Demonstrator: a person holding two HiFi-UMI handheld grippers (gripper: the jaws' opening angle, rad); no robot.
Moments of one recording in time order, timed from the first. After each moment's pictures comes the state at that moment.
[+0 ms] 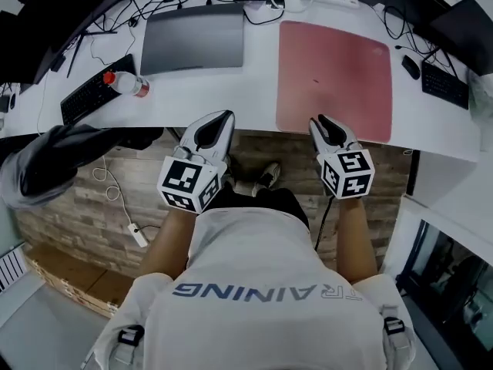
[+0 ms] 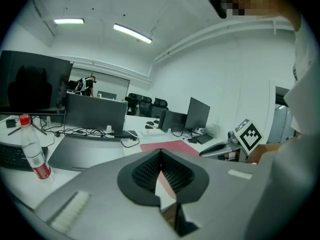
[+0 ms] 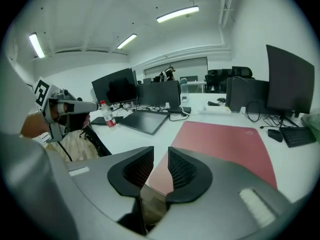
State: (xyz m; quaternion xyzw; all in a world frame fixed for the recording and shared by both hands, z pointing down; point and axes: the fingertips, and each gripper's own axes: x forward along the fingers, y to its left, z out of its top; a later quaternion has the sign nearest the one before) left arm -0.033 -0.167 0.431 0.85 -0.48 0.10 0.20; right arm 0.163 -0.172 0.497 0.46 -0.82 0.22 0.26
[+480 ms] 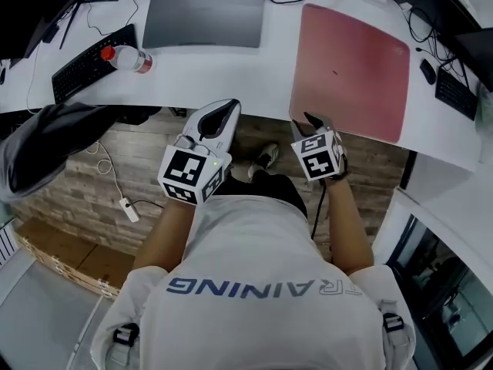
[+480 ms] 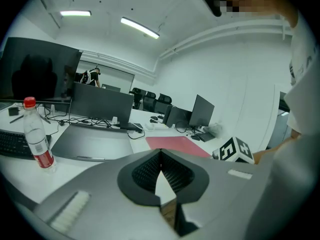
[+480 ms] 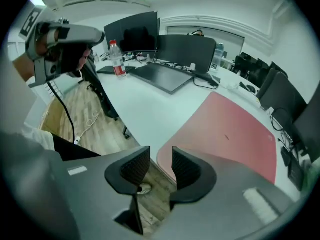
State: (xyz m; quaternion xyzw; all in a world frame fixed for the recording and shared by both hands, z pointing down) left arm -0.063 -0.172 0.465 0.84 -0.48 0.10 0.24; right arm 0.099 -0.150 0.612 0.34 -0.77 0.19 0.50
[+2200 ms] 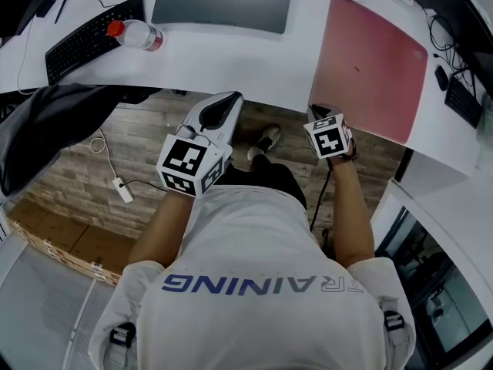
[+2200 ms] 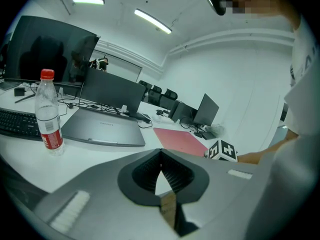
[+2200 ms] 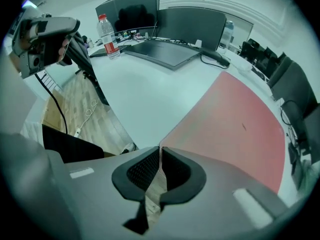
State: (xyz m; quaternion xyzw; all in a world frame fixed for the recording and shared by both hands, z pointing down) left arm -0.114 -0.163 0.510 0.82 -0.48 0.10 0.30; right arm 0.095 -0.155 0.676 0.32 -0.73 0.23 0.56
